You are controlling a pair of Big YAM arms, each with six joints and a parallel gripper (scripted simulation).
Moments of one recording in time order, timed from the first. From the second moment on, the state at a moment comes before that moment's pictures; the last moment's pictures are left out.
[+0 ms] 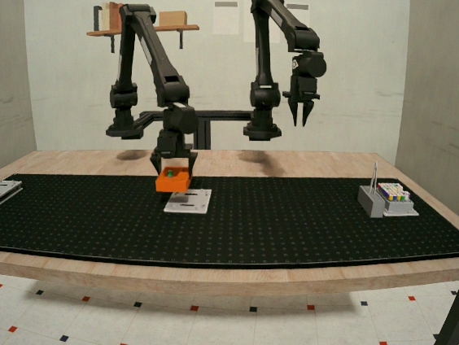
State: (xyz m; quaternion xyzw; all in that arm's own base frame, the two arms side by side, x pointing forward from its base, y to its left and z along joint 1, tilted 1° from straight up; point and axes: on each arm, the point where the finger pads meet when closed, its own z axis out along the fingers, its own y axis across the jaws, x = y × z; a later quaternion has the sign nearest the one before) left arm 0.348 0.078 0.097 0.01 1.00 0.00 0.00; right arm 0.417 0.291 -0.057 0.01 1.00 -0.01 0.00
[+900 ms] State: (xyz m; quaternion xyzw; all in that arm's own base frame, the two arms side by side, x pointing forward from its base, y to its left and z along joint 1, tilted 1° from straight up) left arm 0.348 0.078 0.097 0.01 1.00 0.00 0.00; right arm 0.418 0.251 -0.059 0.01 1.00 -0.01 0.00
